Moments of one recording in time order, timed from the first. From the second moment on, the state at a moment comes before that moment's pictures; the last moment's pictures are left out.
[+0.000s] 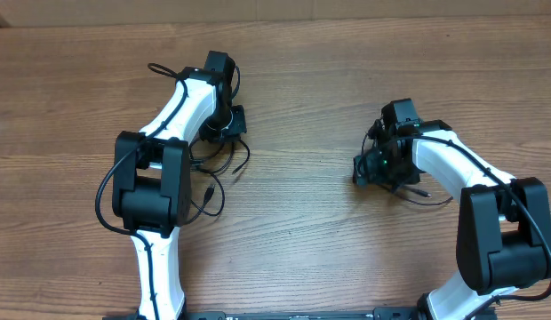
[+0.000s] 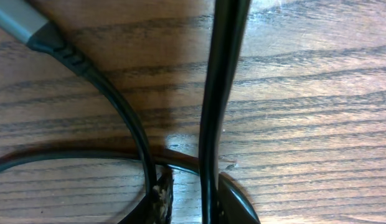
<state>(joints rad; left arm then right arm) -0.21 2.23 1.70 -0.96 0.10 -0.36 0.15 1.81 1.07 -0.78 -0.11 0.05</state>
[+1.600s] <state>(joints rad) -0.21 2.23 1.70 -0.96 0.10 -0.36 0.14 1.81 1.03 -0.71 -0.22 0.01</state>
